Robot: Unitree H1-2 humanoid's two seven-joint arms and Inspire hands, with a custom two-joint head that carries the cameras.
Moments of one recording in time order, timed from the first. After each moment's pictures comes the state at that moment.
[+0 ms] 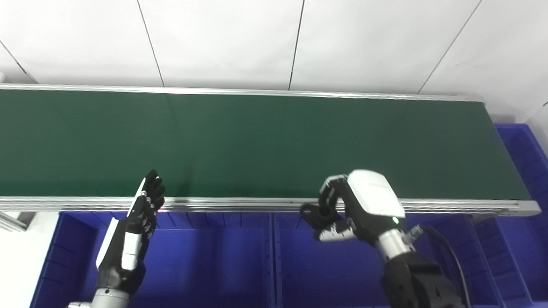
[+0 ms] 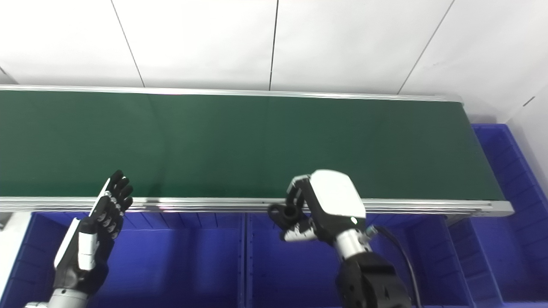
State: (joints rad) left arm 0.38 0.14 -0.09 -0.33 -0.13 0.02 -0.14; right arm 0.26 -0.15 0.23 -0.64 -1.21 0.35 0.53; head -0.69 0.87
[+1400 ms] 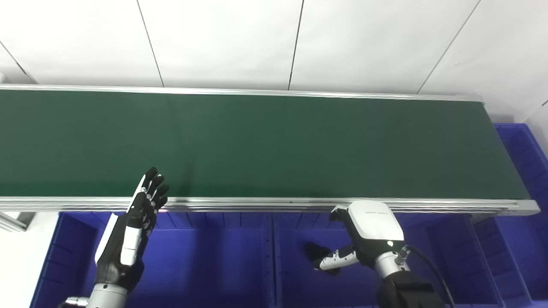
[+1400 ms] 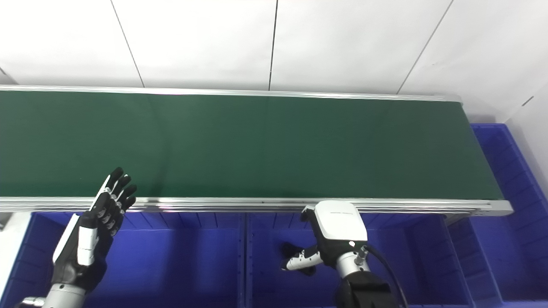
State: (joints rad) left arm 0.37 0.13 -0.10 -0.37 -0.11 0.07 -0.15; right arm 0.33 -0.17 0.26 -0.52 -1.35 0.32 0.50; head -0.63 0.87
